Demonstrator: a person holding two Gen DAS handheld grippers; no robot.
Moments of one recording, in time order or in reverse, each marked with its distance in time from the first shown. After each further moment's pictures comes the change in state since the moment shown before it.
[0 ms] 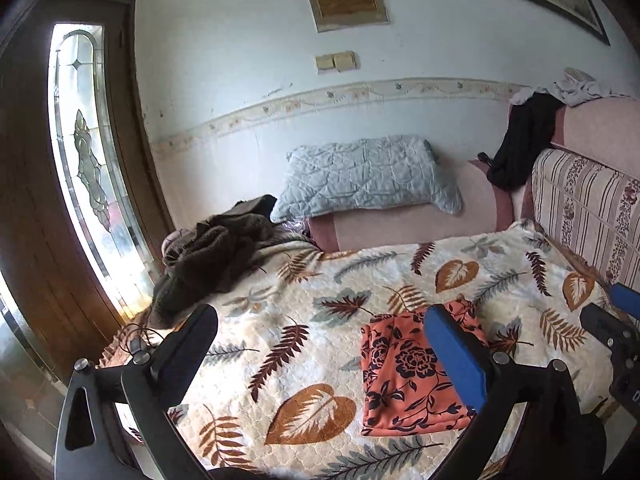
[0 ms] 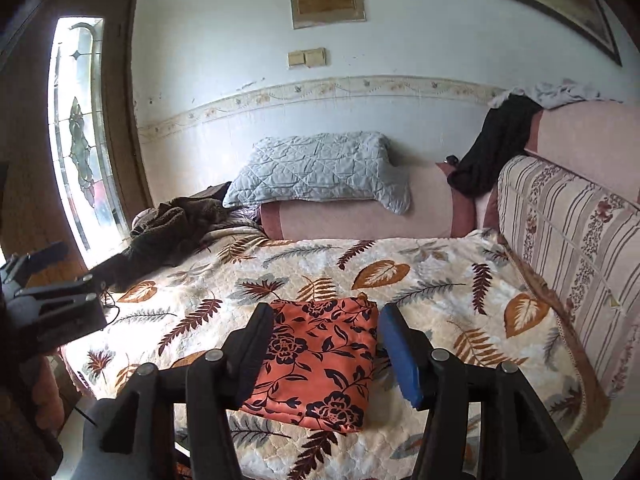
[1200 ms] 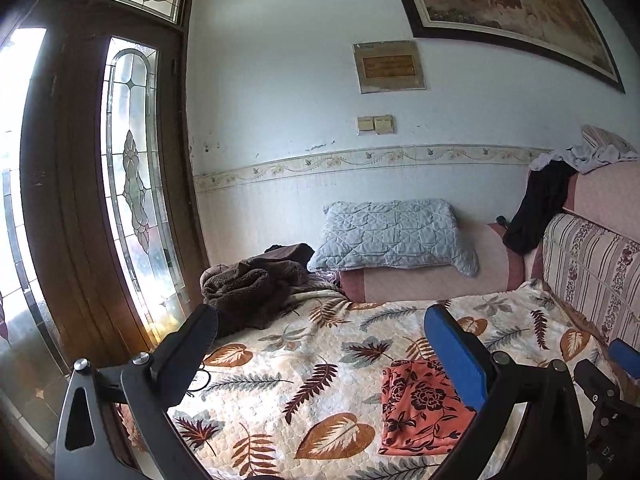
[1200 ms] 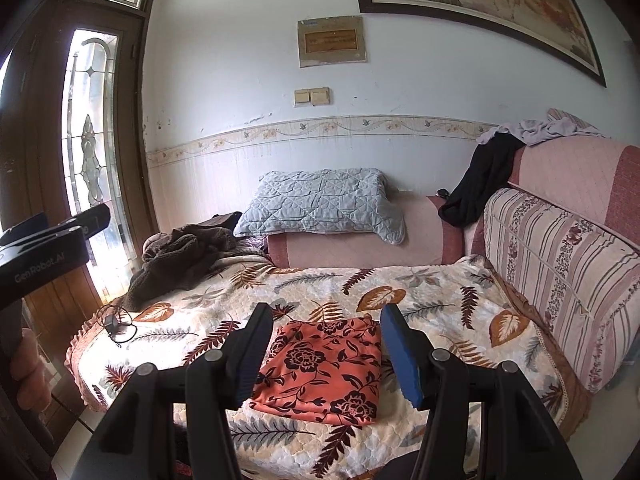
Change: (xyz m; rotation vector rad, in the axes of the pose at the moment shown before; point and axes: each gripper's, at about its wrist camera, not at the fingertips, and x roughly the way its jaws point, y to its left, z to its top) left arm -0.093 0.056 0.024 -0.105 -0.159 0.069; right arm -0.083 0.036 0.010 0.007 -0.100 -0.031
